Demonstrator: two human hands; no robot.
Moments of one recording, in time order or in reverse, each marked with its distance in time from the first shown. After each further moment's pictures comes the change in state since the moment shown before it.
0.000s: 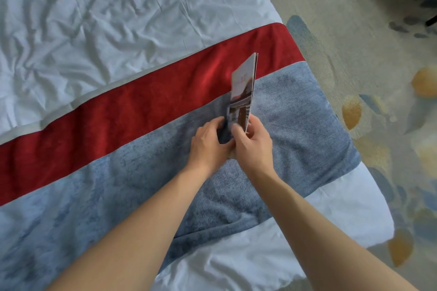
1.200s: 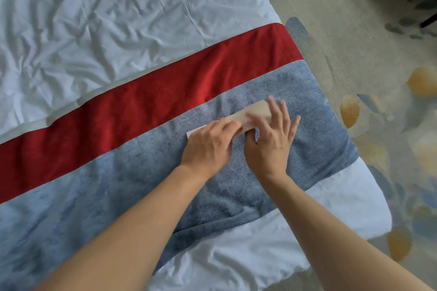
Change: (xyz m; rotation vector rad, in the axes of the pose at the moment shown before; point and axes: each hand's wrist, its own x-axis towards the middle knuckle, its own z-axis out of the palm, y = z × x) left_hand -0.028 0.012 -0.025 0.527 0.131 0.640; right_hand -0.002 0.020 -0.019 -0.653 0.278 -0.547
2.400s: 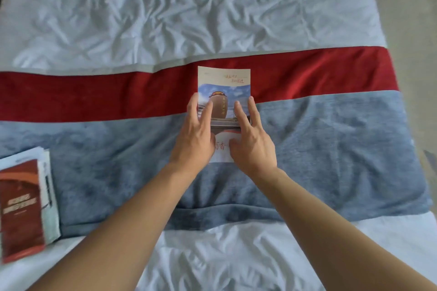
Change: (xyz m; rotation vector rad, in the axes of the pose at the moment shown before) left_hand -0.147 -0.101 -0.072 -0.102 0.074 -0.693; right_hand -0.068 -0.144 0.074 -0.046 -0.662 -0.301
